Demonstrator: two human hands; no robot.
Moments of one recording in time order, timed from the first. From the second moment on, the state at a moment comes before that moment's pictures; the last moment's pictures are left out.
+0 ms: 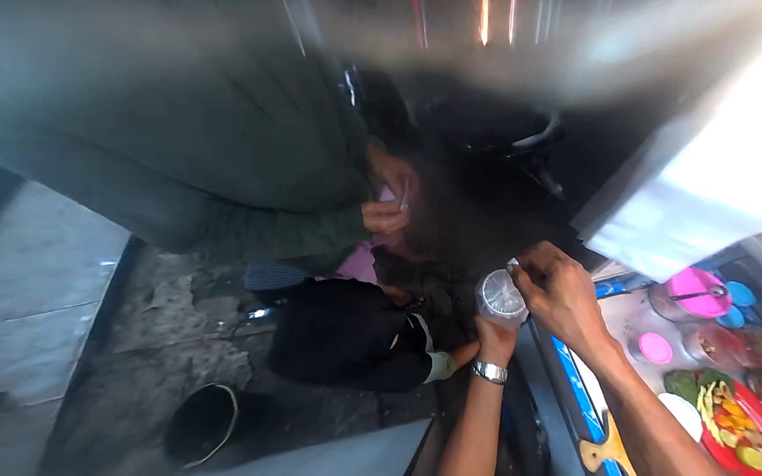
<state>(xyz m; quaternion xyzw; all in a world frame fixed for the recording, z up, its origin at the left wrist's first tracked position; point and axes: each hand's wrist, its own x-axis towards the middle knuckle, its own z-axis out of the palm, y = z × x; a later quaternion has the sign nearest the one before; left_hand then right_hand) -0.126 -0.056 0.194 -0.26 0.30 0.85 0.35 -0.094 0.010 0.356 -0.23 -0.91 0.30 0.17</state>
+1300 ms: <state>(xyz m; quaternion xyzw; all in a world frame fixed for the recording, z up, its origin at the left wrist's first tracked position) -0.148 -0.051 0.203 -0.22 0.27 0.87 0.35 -0.112 -0.010 0.393 -0.30 -0.77 0.54 0.19</state>
